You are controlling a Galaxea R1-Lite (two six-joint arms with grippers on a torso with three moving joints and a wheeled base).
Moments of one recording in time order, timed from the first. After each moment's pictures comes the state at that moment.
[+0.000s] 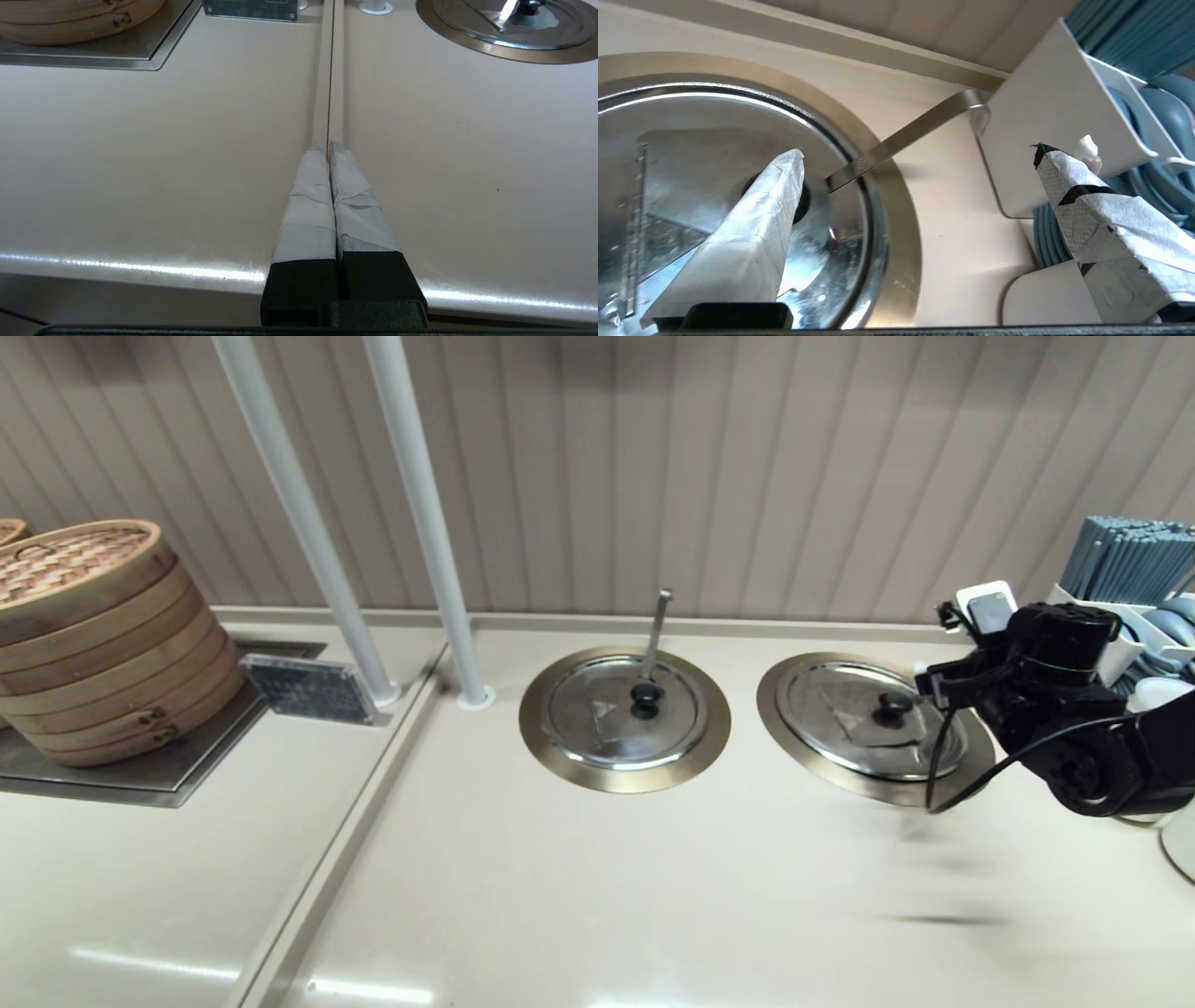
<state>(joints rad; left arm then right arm) 0.00 0.00 0.00 0.00 0.00 0.01 -0.05 2.00 -0.95 -0.95 -0.39 -0.41</state>
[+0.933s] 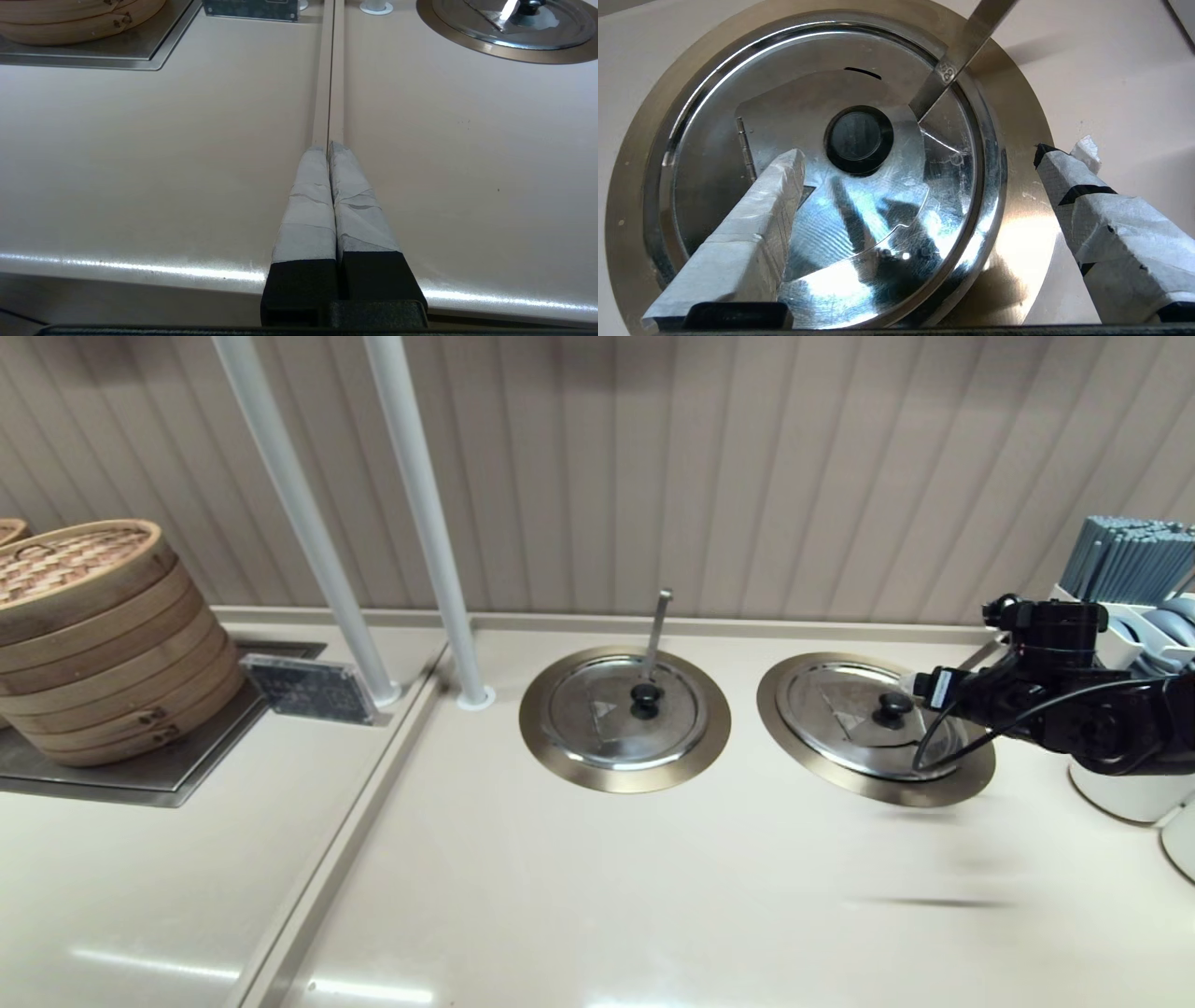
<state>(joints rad) 0.00 0.00 0.00 0.00 0.00 0.01 -0.10 2.00 -1.10 -0.48 -0.19 0.20</state>
